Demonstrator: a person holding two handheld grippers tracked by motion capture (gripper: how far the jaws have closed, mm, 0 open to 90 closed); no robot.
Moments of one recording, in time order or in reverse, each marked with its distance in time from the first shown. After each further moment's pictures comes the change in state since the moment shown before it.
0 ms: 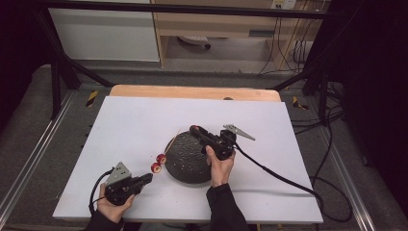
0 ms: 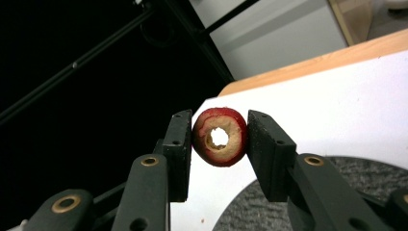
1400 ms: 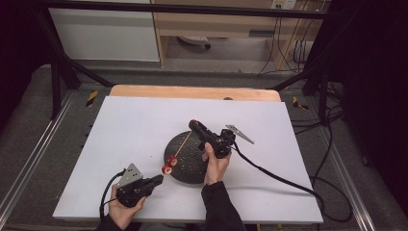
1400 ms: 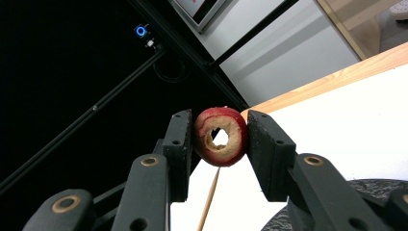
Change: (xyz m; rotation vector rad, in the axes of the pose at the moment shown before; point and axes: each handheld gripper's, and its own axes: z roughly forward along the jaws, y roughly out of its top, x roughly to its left) left arm -0.023 0.005 0.017 -0.015 -0.024 0.008; right arm -0.004 -0.006 0.010 -0.138 0.049 0.113
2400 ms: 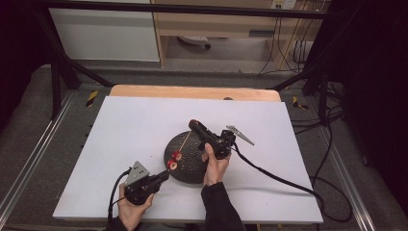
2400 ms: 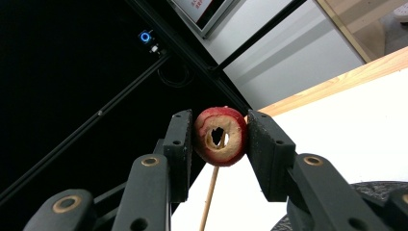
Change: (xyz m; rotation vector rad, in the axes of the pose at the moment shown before) left arm -0.014 0.009 0.013 -0.058 0.050 -0.063; right arm 0.002 -0.001 -0.002 -0.019 0.013 0.013
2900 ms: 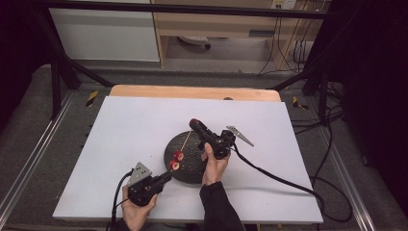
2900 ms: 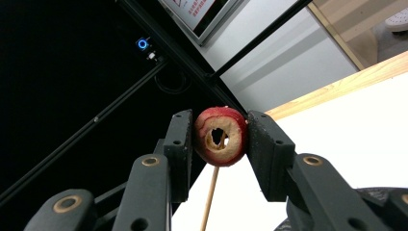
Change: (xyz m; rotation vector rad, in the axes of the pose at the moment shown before) left arm -0.009 0.000 0.006 0.008 0.010 -0.055; right arm -0.001 -0.003 0.001 -0.033 -0.012 -0.008
